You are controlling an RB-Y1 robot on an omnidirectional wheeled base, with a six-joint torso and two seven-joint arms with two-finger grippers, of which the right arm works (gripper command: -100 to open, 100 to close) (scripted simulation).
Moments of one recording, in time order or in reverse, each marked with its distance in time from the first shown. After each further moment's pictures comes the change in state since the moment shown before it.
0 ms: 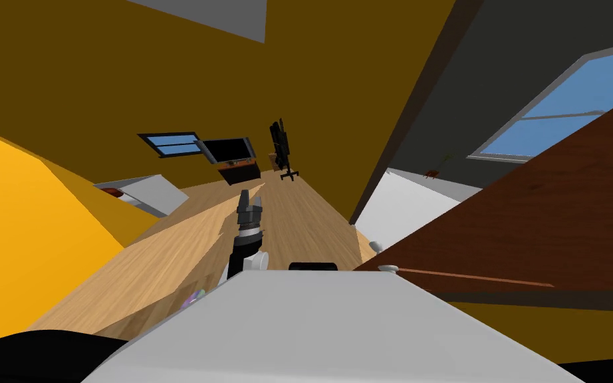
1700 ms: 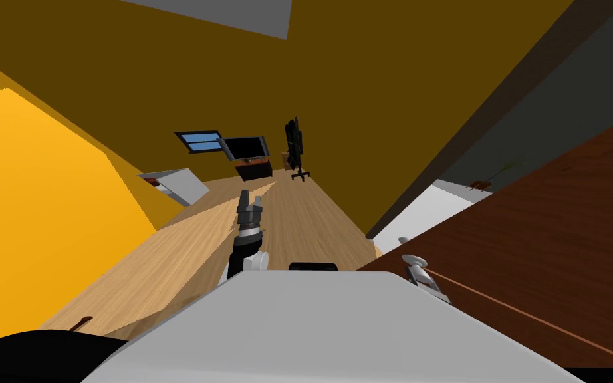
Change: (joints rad) arm -0.165 0.000 -0.205 0.063 -0.220 0.255 -0.008
